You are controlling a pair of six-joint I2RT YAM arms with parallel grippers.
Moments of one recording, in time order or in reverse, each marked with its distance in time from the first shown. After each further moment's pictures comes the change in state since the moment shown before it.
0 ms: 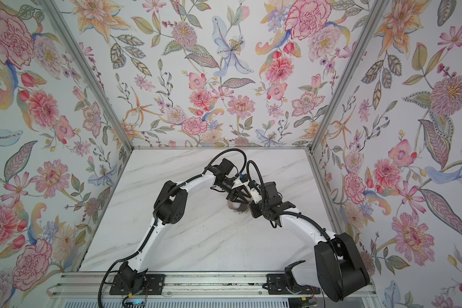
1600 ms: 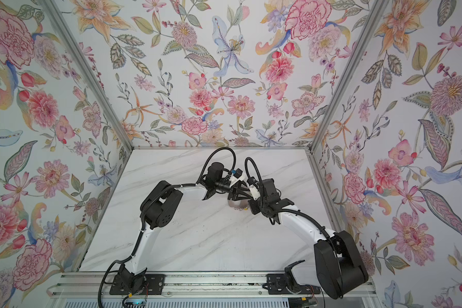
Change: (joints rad) left arm 0.000 -0.237 -0.602 1.265 0.021 -0.809; right arm 0.016 0.017 0.057 -0.014 0.061 -0.011
